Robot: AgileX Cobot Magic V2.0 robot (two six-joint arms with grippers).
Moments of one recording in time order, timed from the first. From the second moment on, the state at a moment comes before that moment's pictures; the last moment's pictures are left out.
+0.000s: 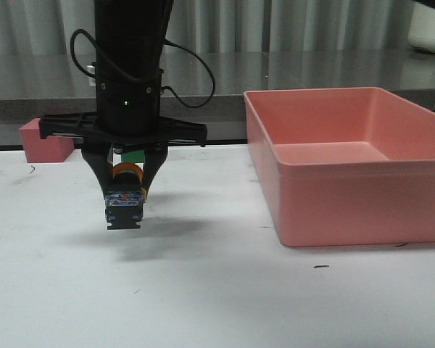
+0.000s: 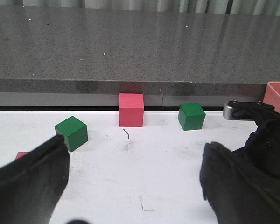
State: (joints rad) left arm -0.03 0.45 -0.62 -0.05 0.50 0.01; right arm 0.77 2.42 -2.30 0.01 1.24 0.70
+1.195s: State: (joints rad) left arm -0.03 0.45 -0.62 -0.05 0.50 0.01; right arm 0.76 2.47 -2.30 0.05 1.22 0.75
